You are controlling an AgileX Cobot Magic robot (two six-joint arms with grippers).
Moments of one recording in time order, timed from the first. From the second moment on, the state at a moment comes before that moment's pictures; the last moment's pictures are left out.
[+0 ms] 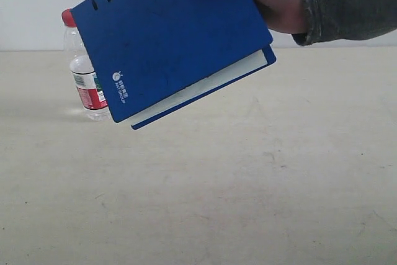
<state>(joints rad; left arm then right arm) 0.04 0.00 -0.05 0.20 0.27 -0.47 -0.12 0.00 0.00 0.04 0.34 -0.09</state>
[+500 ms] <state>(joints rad) 0.03 0.00 0.00 -0.05 0.37 -0.08 -0.12 0.00 0.00 0.04 0.34 -0.09</state>
